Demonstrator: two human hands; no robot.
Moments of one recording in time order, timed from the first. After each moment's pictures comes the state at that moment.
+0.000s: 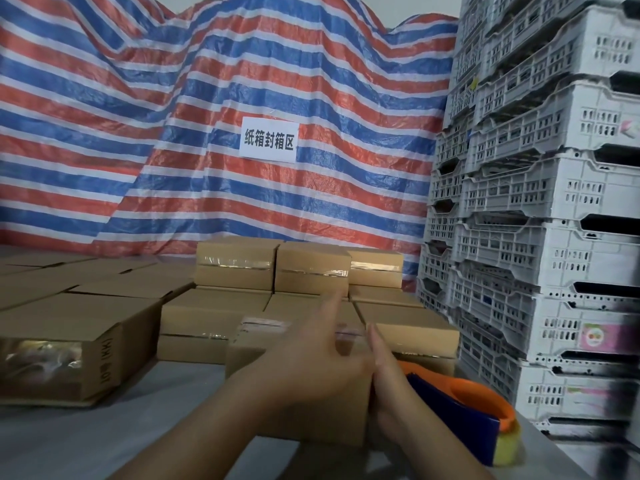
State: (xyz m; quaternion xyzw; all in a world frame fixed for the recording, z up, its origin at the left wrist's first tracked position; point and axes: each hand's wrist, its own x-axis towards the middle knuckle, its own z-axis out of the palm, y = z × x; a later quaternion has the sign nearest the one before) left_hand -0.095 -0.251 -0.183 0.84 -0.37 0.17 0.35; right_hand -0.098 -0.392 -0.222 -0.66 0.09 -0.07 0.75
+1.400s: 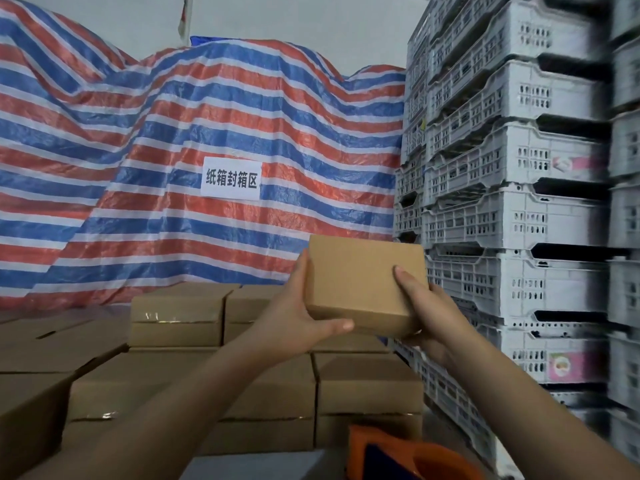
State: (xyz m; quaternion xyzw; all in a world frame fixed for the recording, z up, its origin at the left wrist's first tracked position) left_hand -0.009 -0.319 -0.107 0.75 -0.41 0.13 0.50; right_hand -0.073 -0.528 -0.089 -0.66 0.09 -0.30 0.68
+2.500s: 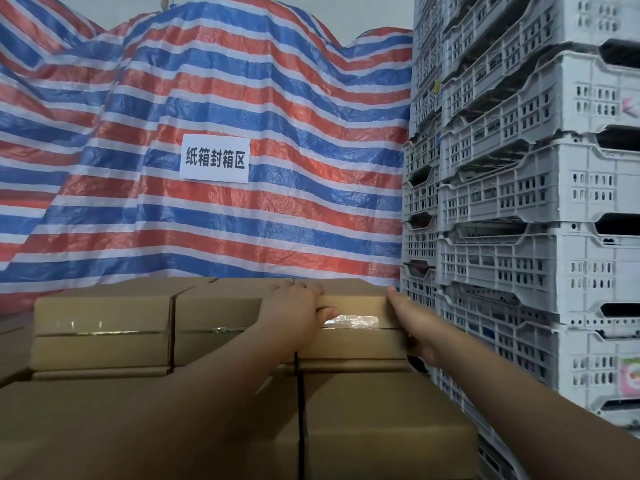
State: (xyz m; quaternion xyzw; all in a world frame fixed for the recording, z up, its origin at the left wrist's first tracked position) left_hand 0.173 -0.410 -0.122 0.91 -0.26 0.31 0.04; right_hand 0.119 -0.613 -0.135 -0.74 0.15 -0.17 0.63
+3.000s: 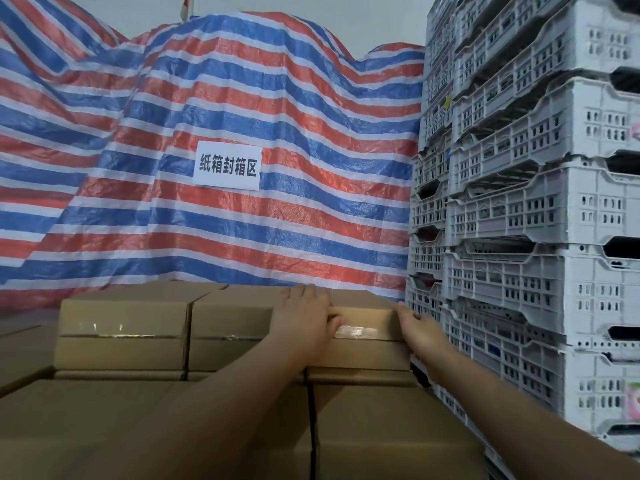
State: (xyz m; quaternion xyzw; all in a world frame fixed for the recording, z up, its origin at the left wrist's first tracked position) left_hand 0.162 -0.407 -0.121 0.90 -0.24 0.35 0.01; right_hand 0.121 -0.607 -0.137 -0.78 0.17 -0.27 0.54
